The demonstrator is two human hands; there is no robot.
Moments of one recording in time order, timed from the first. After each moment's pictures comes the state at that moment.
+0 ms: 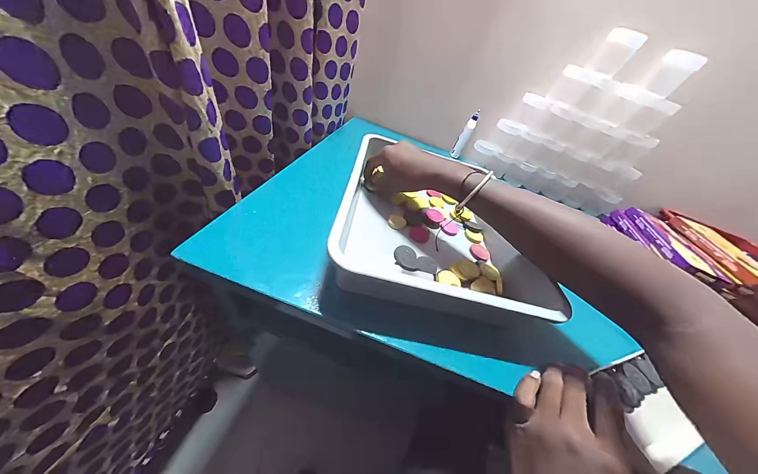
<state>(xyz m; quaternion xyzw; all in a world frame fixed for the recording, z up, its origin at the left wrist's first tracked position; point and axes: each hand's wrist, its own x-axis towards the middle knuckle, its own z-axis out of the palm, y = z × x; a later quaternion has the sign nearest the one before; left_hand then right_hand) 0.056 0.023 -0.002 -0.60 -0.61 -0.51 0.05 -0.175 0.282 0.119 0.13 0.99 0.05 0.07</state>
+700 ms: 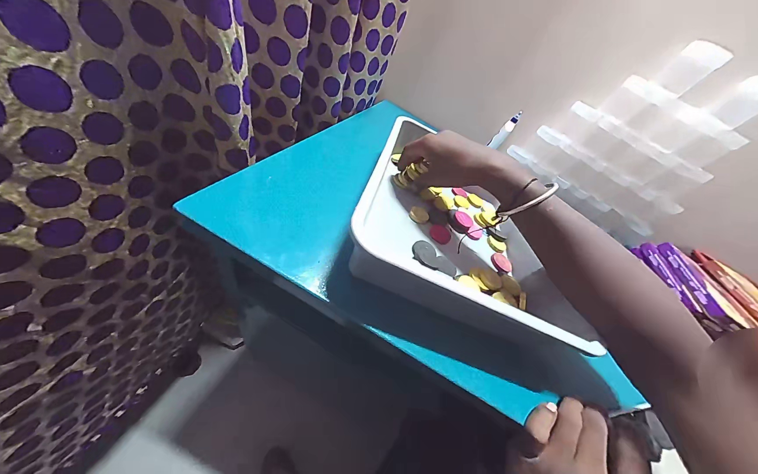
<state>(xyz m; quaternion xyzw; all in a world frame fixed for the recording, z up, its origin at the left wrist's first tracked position) 0.059 0.026 -0.003 -0.61 -0.59 -0.53 0.01 -0.163 0.284 0.128 0.11 0.99 0.04 0.12</state>
